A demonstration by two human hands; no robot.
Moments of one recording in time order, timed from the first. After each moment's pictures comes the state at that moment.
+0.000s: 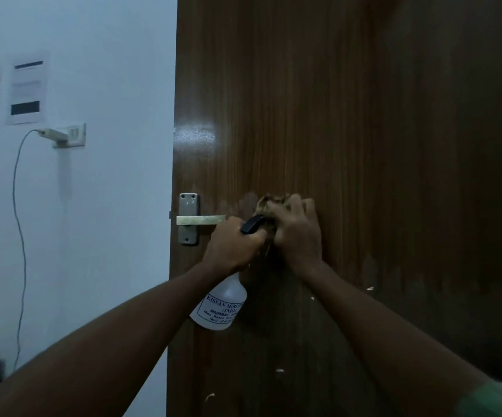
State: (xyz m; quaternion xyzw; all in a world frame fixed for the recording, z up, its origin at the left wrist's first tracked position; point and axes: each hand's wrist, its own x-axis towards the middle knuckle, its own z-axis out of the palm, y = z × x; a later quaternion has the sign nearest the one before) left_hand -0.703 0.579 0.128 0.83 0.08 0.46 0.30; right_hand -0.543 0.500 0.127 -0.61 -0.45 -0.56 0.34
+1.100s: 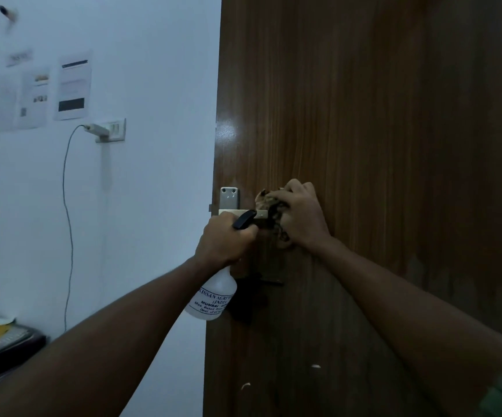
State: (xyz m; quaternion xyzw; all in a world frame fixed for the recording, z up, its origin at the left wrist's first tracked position) left_hand -0.772 0.627 0.124 0.81 0.15 0.52 0.23; right_hand -0.592 0.542 0.165 -0.61 -0.56 -0.42 0.37
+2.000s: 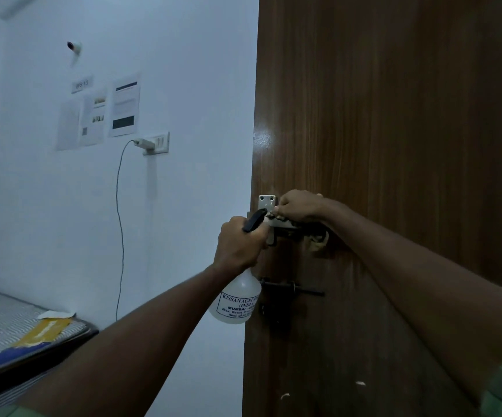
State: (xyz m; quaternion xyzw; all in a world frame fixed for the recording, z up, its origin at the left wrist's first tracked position) left_hand -0.802 0.647 0.123 0.74 0.19 0.58 0.29; right_hand -0.651 0.586 0.232 -0.77 -0.59 -0.15 0.18
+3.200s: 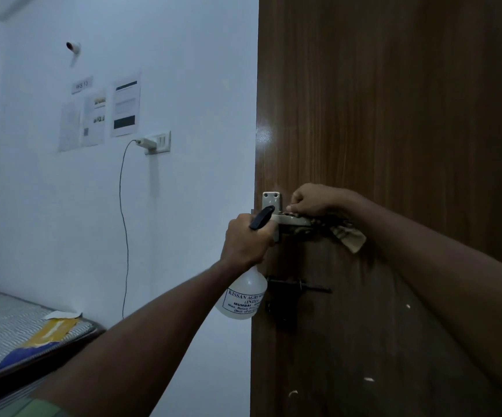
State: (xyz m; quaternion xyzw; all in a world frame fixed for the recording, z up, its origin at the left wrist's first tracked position) left_hand -0.803 0.646 0.124 0.76 0.18 0.57 0.26; right_hand -0.643 0.567 0.236 -0.77 -0.60 -0.11 0.19
